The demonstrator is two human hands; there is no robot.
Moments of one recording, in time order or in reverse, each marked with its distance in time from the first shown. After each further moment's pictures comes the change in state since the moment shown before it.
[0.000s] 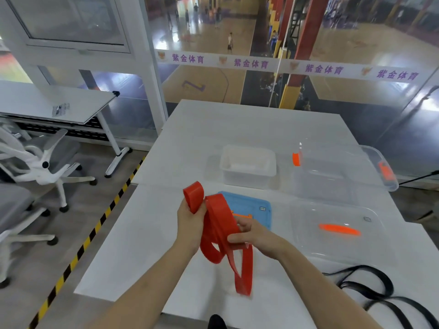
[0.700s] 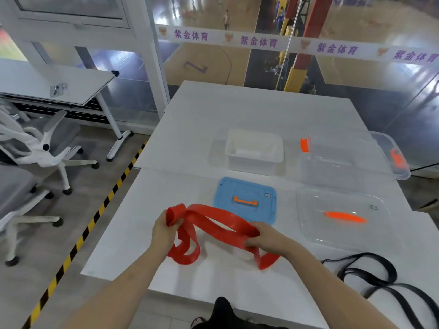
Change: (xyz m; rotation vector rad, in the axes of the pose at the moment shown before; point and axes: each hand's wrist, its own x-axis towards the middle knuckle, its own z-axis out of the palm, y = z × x) left_hand 0.021 -0.088 -0.113 0.357 0.038 -0.160; right_hand 0.005 0.050 -0.008 -0.469 0.055 0.167
